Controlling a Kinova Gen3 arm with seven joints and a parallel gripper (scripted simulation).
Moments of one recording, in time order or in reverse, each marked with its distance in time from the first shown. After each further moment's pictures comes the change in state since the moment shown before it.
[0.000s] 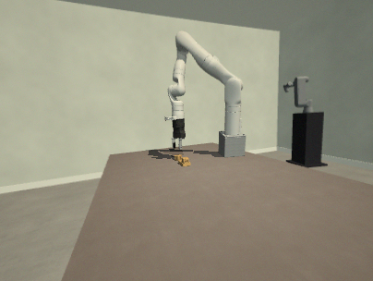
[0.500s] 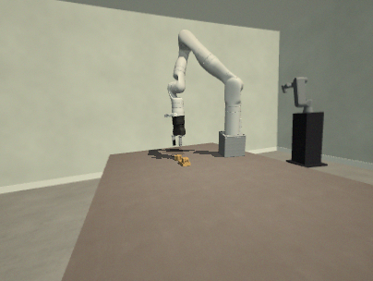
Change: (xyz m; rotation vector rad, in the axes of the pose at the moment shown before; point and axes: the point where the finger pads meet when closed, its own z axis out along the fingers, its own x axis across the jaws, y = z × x) arm -0.002 0.000 -0.018 -0.001 -0.003 -0.003
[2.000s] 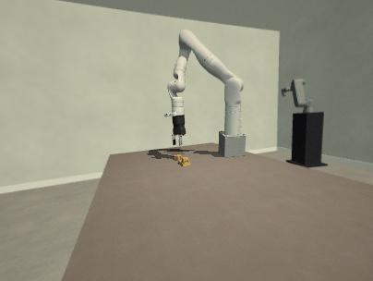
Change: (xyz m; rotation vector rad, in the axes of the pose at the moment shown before) arm -0.001 0.000 -0.004 -0.001 -0.002 0.002
